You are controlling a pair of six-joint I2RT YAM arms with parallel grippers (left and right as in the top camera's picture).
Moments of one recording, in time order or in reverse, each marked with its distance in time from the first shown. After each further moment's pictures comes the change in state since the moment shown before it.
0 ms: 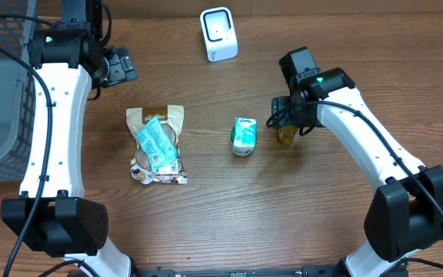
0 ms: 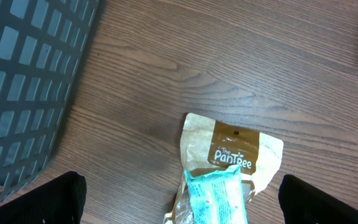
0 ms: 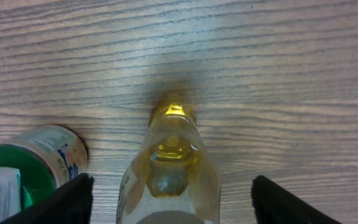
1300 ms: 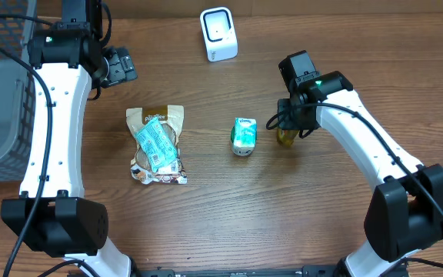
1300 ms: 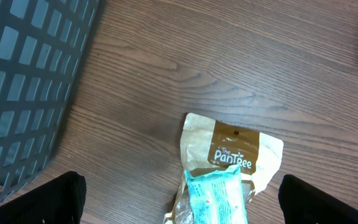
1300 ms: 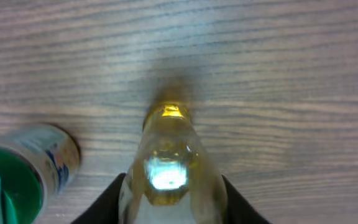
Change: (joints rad) left arm 0.000 0.000 0.000 0.000 0.000 0.000; right arm -0.001 0.000 -0.029 0.008 0.001 -0.003
